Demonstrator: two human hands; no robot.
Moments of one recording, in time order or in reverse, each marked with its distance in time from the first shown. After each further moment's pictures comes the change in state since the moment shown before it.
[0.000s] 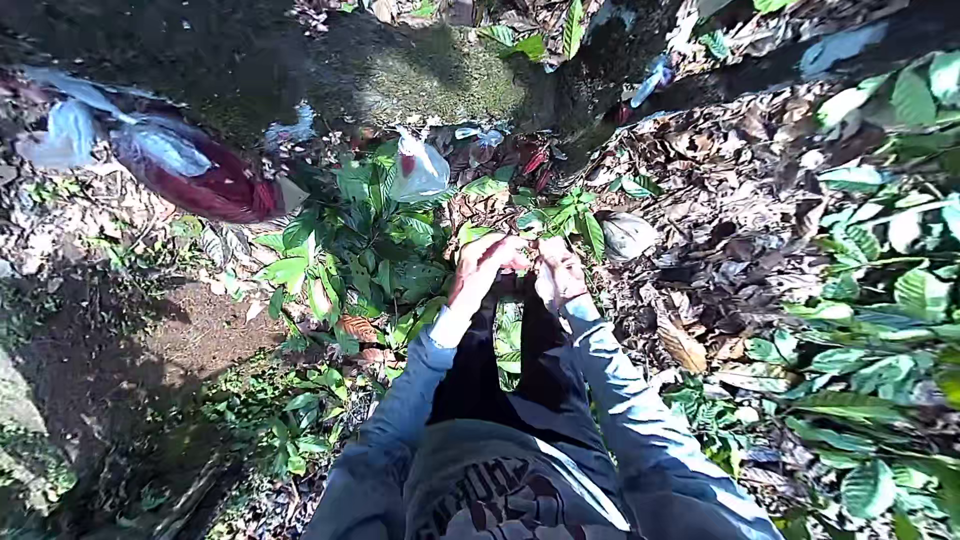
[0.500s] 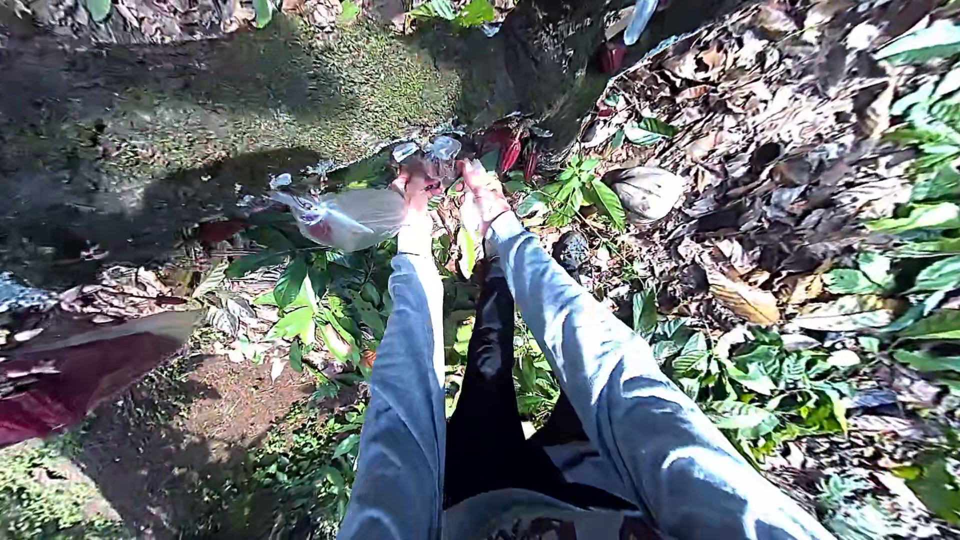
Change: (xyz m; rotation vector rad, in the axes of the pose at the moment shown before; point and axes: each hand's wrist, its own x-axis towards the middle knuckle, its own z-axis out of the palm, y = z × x) left_hand 0.234 -0.068 -0.087 -0.026 0.409 -0.076; right_hand 0.190 0.002 0.127 0.402 0.011 0.096
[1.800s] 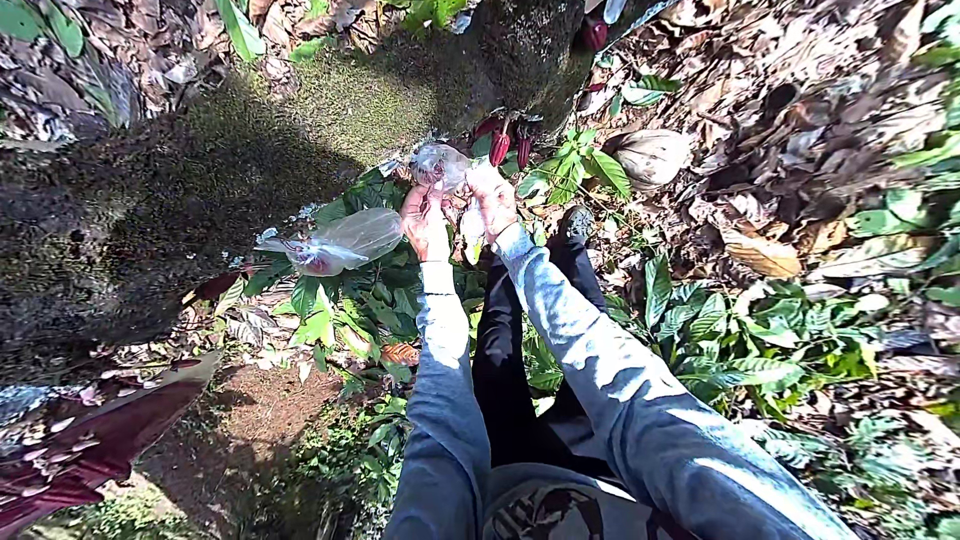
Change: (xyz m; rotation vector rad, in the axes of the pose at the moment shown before) left_hand -0.053 -0.017 0.004 0.196 0.017 0.401; right_hand -0.026 0.006 -0.008 0.086 0.188 -0.237
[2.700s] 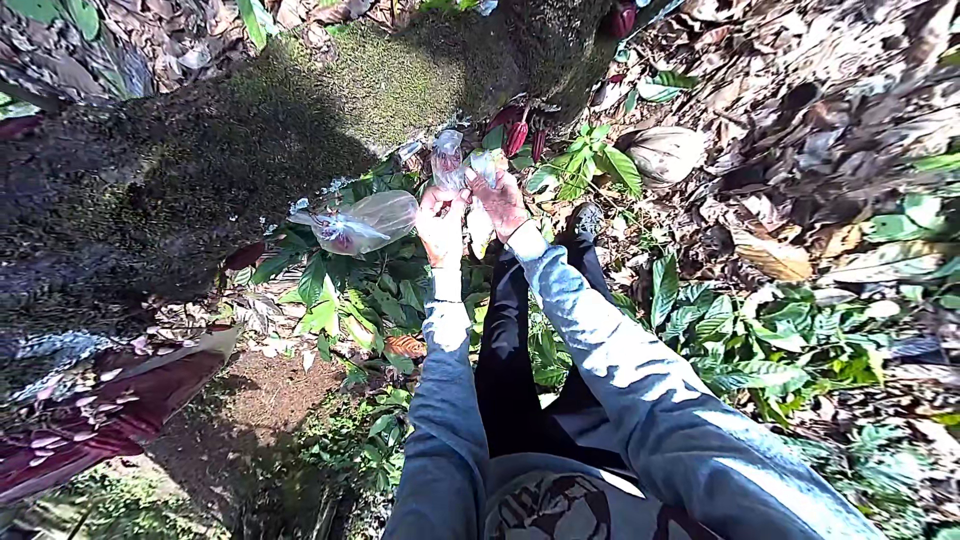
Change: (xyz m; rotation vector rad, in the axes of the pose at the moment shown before) left_hand -0.023 0.012 -0.017 0.063 -0.064 0.117; right_hand -0.031 -0.029 0.014 -0.161 -0.214 -0.046
